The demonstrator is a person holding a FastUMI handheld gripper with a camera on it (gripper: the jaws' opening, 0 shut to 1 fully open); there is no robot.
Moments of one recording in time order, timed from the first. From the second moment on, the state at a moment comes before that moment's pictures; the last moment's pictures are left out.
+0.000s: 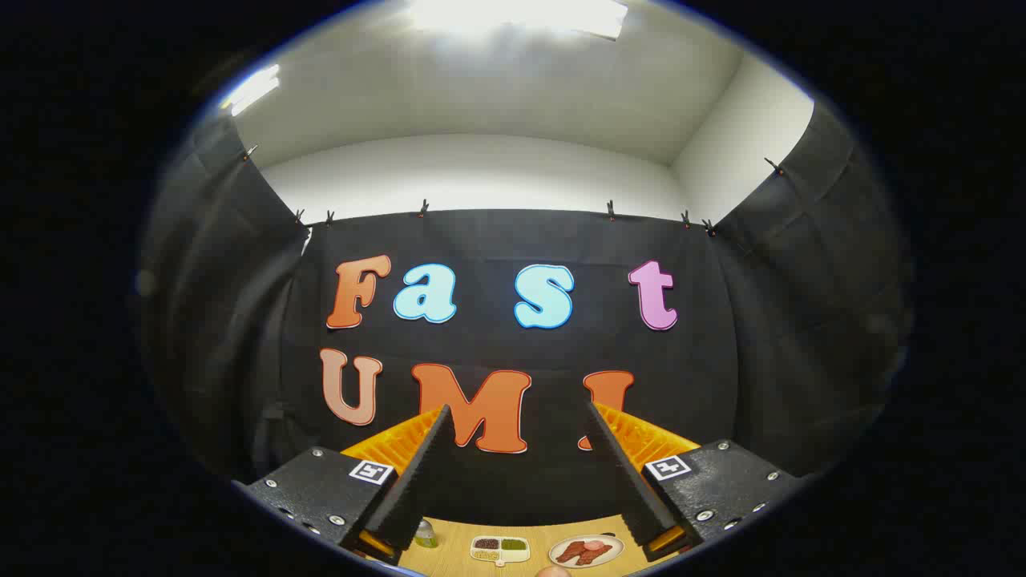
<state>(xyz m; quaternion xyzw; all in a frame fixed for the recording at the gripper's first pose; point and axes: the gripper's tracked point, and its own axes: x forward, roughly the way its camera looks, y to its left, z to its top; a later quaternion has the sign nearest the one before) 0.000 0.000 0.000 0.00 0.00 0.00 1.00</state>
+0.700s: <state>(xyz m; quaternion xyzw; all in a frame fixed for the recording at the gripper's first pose) -0.003 0.001 -0.007 0.01 0.02 0.02 1.00</state>
